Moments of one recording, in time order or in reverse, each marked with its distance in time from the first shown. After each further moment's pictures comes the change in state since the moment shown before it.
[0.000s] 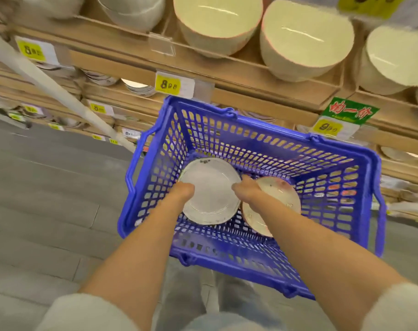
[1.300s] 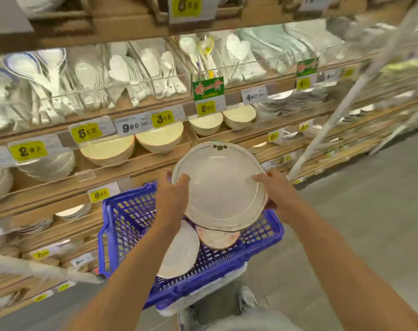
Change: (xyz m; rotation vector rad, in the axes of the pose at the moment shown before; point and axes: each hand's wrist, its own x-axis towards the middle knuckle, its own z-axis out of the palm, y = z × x) left_hand -0.276 0.084 -0.020 -0.235 -0.137 0.940; right_hand -0.279 0.076 -0.130 1.042 0.618 -0.129
